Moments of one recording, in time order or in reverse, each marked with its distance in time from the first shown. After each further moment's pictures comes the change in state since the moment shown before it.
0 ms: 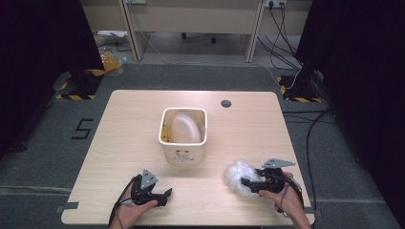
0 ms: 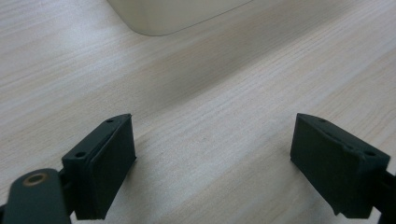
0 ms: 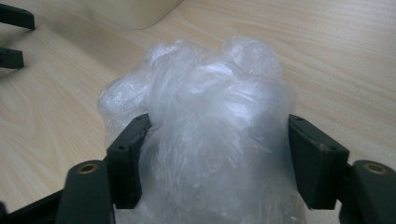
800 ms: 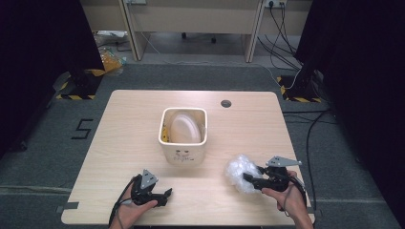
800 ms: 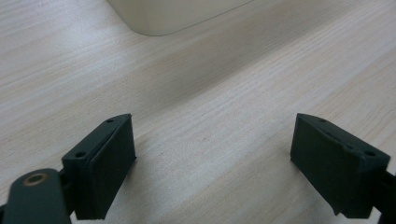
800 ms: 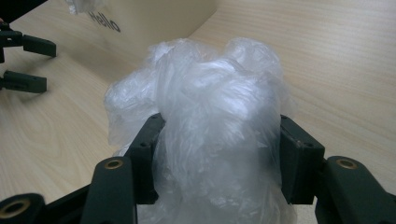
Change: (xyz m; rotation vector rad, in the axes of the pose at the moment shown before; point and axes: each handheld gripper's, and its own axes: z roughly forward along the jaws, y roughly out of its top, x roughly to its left) left arm 0.000 0.000 0.000 0.000 0.000 0.000; right arm 0.006 0.011 -0.018 -0.075 0.002 -0.008
